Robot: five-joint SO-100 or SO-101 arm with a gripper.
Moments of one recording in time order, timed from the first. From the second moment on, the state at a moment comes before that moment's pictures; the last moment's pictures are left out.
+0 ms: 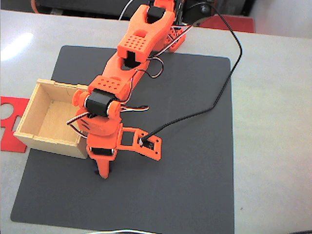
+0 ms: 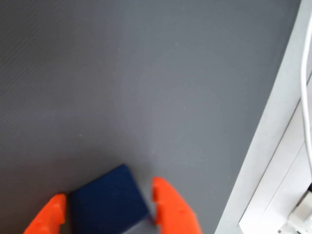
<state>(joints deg) 11.3 13.5 -9.8 102.4 -18.1</state>
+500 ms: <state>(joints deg) 4.7 14.4 -9.7 102.4 -19.9</state>
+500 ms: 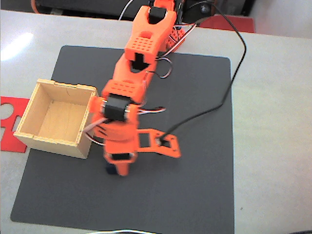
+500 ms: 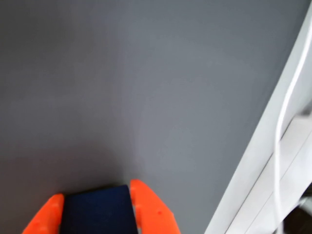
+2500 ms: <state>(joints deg) 36.6 43.7 14.4 102.9 -23.0</state>
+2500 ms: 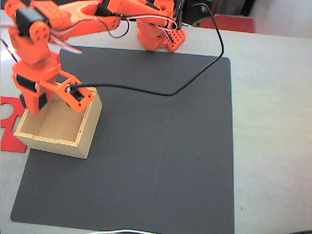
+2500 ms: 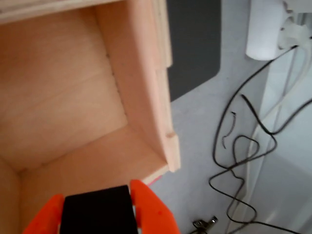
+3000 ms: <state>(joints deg) 36.5 38.1 14.4 102.0 -23.6</state>
